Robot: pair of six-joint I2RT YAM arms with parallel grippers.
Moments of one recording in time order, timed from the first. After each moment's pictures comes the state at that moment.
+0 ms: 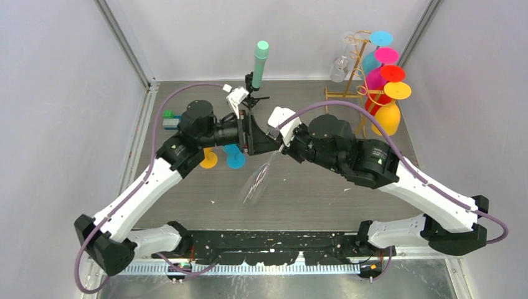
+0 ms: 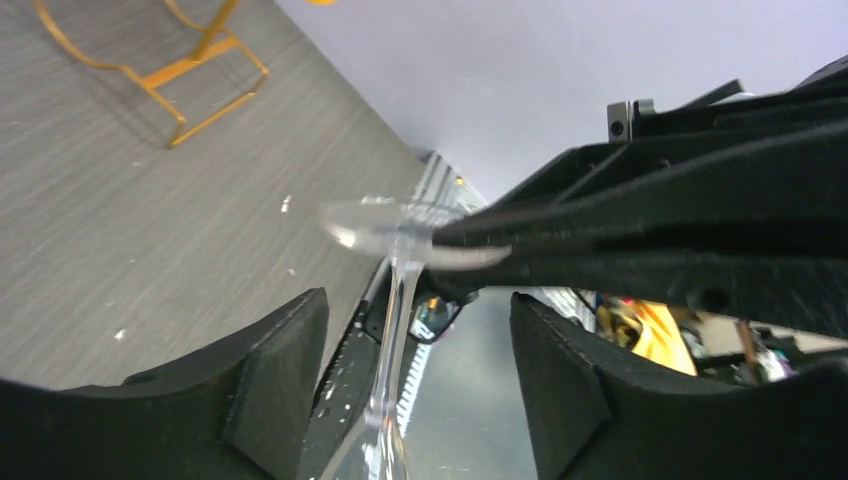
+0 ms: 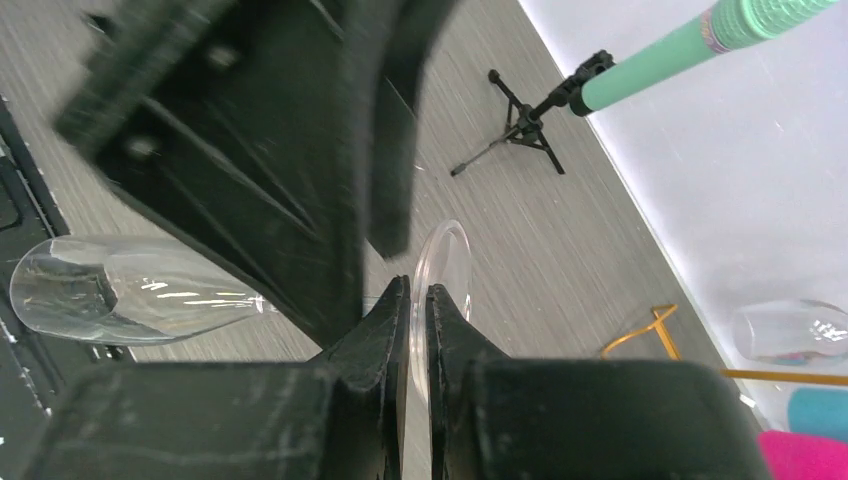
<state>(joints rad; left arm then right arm) -0.64 1.11 1.18 -0.21 0.65 -0.65 1.12 1.20 1.56 -0.74 0.29 -0.31</state>
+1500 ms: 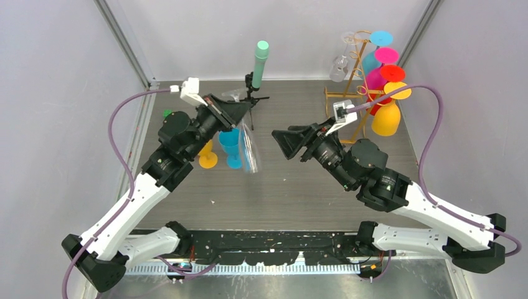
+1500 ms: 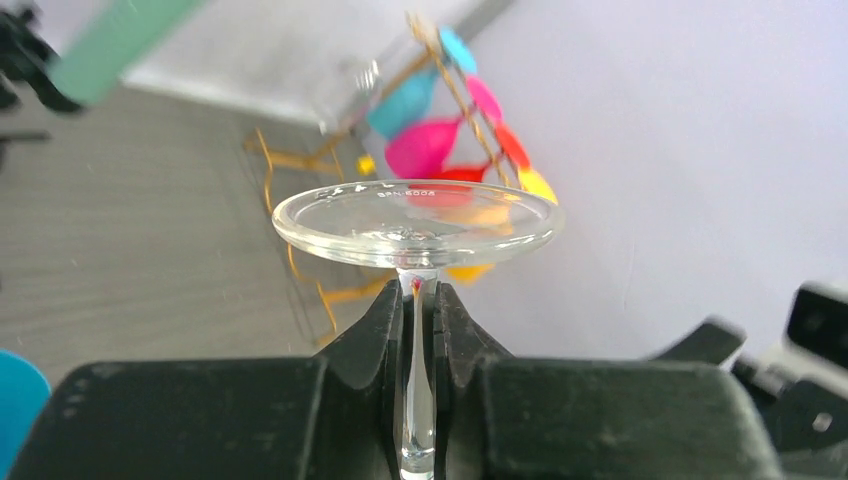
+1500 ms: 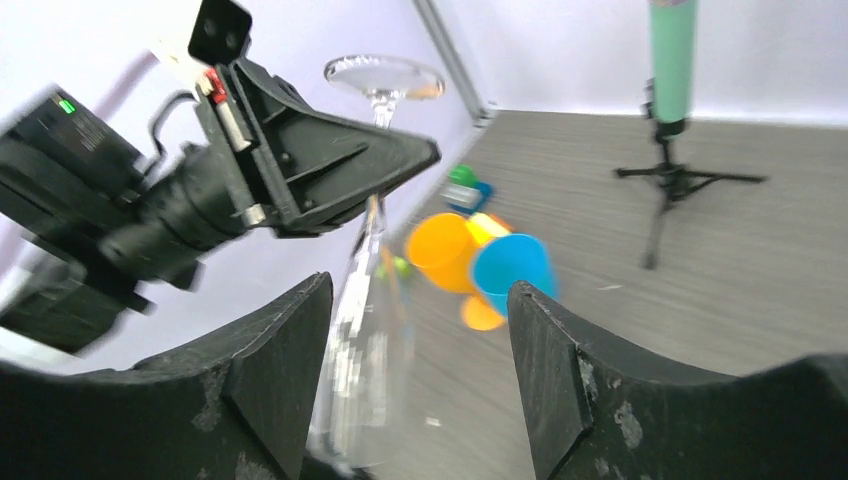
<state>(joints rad) -0.64 0.99 1.10 -0.03 0.02 -0.81 1.12 0.91 1.12 -0.09 0.44 0.46</state>
